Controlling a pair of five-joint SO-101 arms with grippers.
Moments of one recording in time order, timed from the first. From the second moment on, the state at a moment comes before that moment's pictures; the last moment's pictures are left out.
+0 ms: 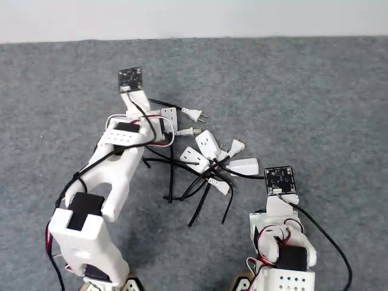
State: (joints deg) left arm 6.3 16.2 21.7 30.9 23.9; right arm 3.3 -102.7 95.5 74.2 9.5
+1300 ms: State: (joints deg) left arm 8.9 30.1 1.5 47.7 32.5; right arm 5.4 -102.7 95.5 74.2 9.5
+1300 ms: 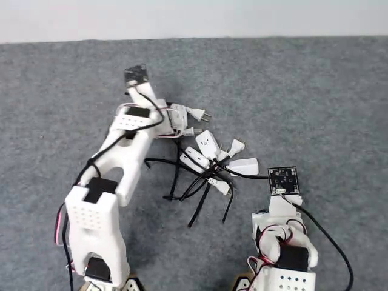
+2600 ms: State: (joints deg) left arm 5.0 36.8 -9.8 45.3 39.2; right arm 5.4 -102.7 95.5 74.2 9.5
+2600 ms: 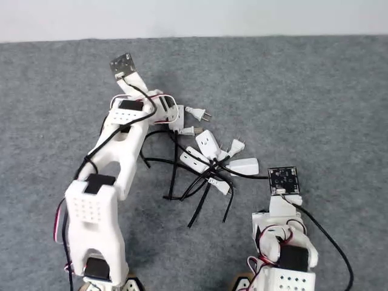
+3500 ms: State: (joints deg) left arm 4.9 38.2 -19.4 60.0 36.2; right arm 5.4 -102.7 95.5 74.2 9.5
